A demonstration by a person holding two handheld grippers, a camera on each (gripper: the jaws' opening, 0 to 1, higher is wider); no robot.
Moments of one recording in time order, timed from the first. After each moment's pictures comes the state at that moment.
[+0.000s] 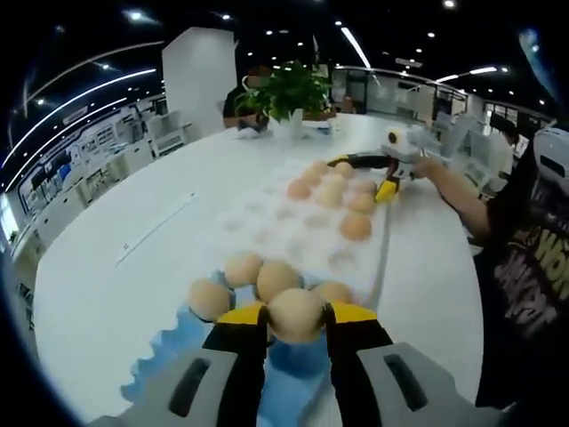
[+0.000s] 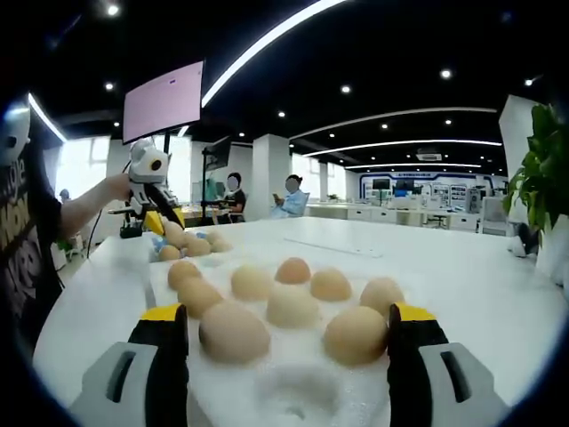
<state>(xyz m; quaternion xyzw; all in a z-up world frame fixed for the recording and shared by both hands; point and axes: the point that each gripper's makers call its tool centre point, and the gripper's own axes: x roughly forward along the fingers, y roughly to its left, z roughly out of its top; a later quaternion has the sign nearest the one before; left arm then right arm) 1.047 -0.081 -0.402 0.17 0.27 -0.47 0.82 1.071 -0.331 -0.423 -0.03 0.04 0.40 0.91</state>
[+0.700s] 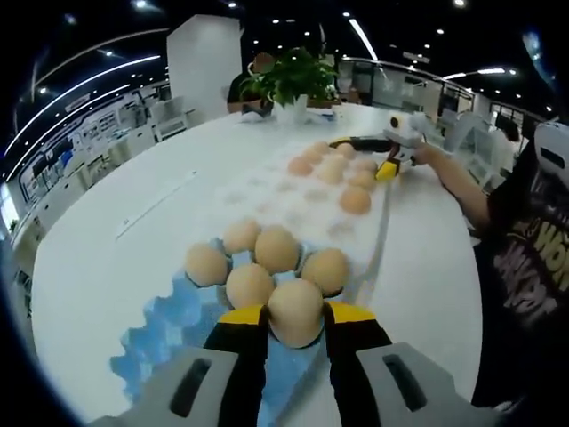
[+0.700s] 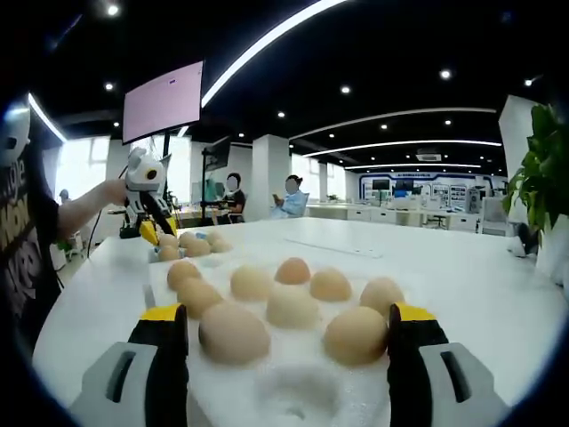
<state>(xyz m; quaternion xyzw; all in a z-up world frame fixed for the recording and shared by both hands) 1.036 -0.066 -0.421 0.17 0.30 -0.46 0.82 1.072 -0.333 -0.423 -0.03 0.04 0.40 0.91</state>
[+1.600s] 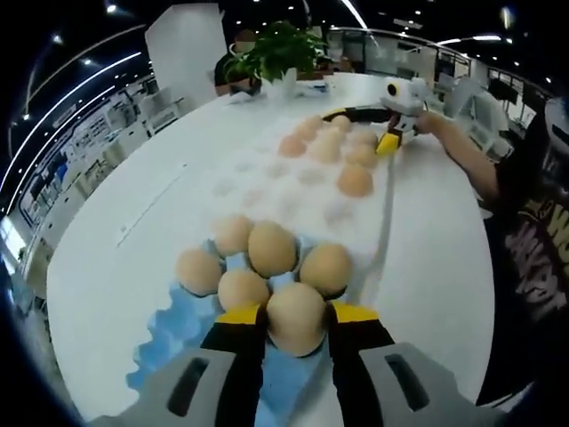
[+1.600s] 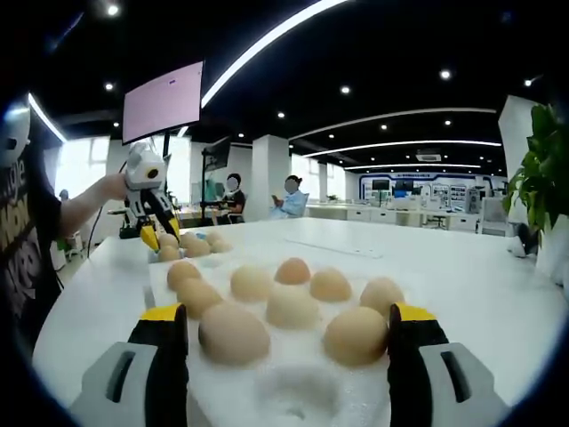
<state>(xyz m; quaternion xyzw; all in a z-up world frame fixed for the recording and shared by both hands) 1.036 -0.080 -0.427 0.25 0.32 -0.45 0.80 1.071 -0.334 -0.423 -0.03 0.04 0.40 0.91</state>
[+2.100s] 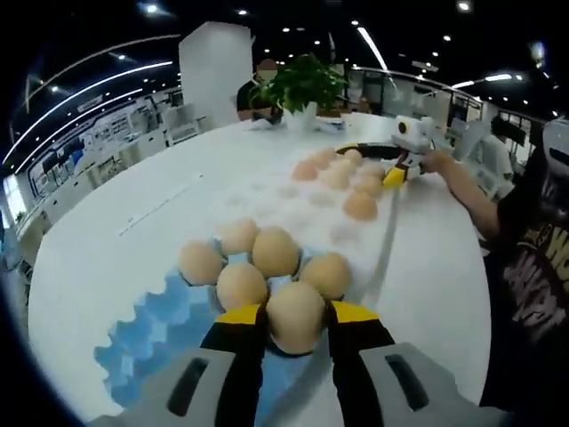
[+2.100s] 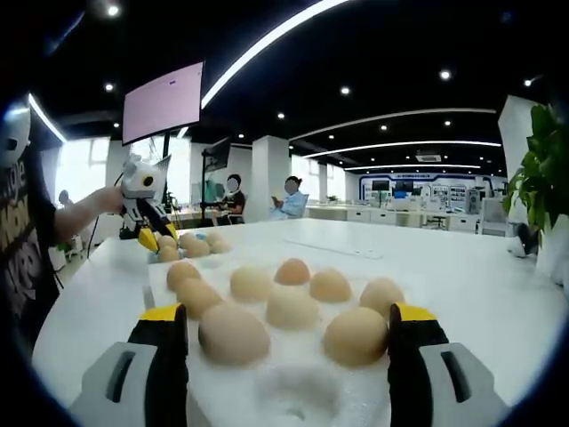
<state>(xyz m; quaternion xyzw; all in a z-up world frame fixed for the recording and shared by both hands) 1.028 -0.076 -0.426 0.11 0.29 -0.43 0.85 1.069 -0.334 -0.422 -0.02 0.04 0.40 0.91</state>
